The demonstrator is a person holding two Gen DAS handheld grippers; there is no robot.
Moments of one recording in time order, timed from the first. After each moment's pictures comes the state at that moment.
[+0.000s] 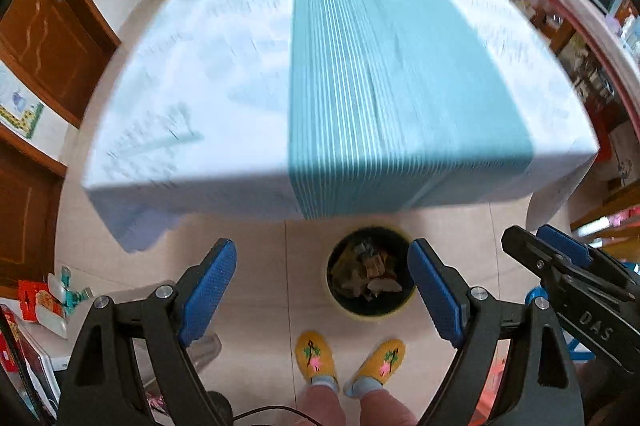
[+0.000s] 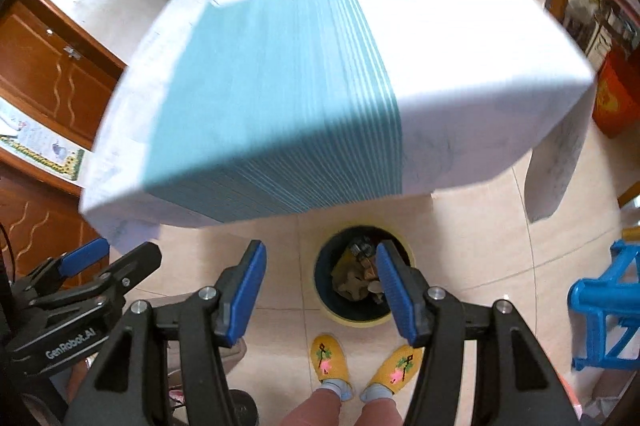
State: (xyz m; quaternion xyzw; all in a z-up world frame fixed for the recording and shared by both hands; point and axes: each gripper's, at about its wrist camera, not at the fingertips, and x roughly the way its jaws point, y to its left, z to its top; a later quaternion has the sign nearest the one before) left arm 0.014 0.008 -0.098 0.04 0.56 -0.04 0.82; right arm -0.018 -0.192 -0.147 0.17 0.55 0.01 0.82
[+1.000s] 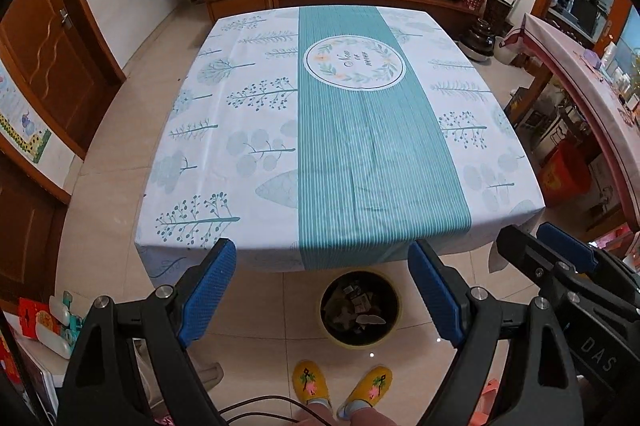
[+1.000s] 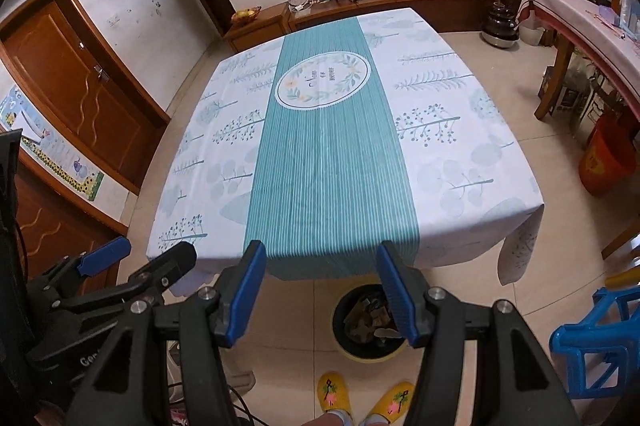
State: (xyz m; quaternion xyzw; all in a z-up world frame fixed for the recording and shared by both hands) left arm 0.013 0.013 0.013 0.03 0.51 -0.05 0.86; right arm -0.024 -0.167 -0.005 0.14 0.46 0.01 0.88
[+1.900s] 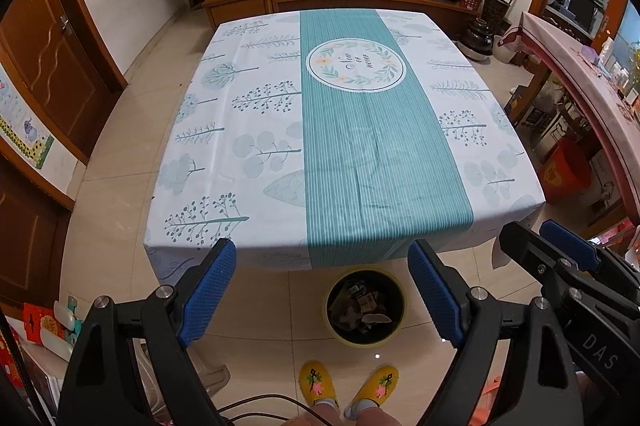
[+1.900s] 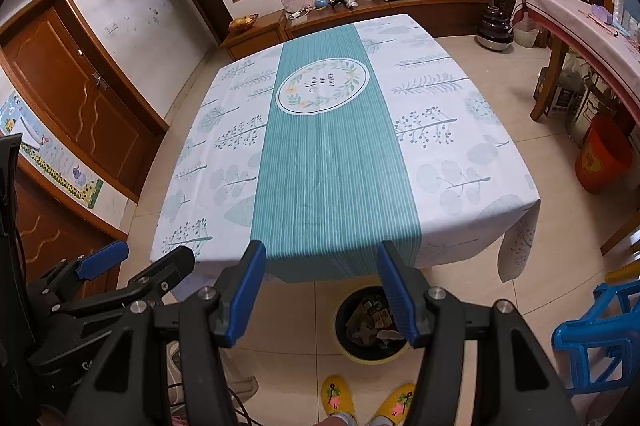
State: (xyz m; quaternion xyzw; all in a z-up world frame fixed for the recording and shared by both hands) left arm 0.009 0.022 0.019 0.03 0.50 -0.06 0.86; right arm -0.034 -0.163 0.000 0.15 0.45 0.00 0.88
